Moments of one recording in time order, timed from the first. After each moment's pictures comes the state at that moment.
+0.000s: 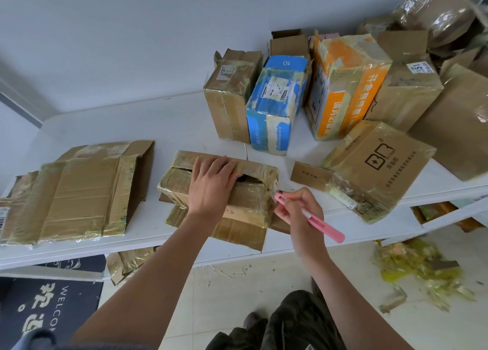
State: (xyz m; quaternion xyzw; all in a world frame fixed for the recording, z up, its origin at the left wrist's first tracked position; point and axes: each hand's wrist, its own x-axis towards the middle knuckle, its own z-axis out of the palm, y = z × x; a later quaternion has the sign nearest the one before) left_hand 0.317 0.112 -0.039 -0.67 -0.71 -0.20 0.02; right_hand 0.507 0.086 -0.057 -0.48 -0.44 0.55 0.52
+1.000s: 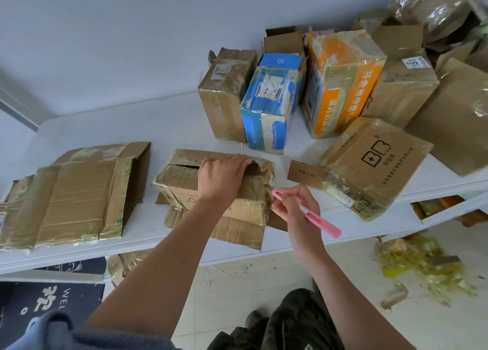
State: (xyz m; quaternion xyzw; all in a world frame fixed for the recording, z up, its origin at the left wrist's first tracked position) left_hand 0.340 0.136 -0.018 -0.68 -0.71 -0.18 0.00; right_hand 0.506 0.097 -0.065 -0.47 -0.39 0.59 0.53
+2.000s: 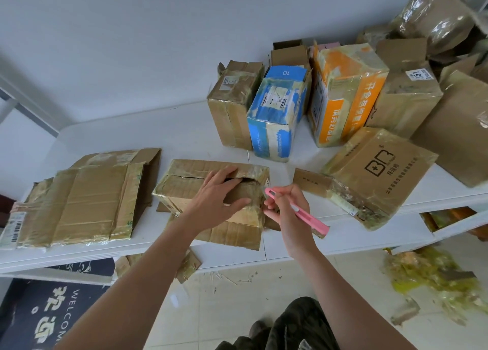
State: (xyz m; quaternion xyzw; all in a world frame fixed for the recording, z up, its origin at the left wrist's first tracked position) left_hand 0.304 0.107 -0.021 -0.72 -0.65 -0.13 -0.21; right_hand 0.492 0.104 -0.057 -0.44 -0.39 0.64 0.50
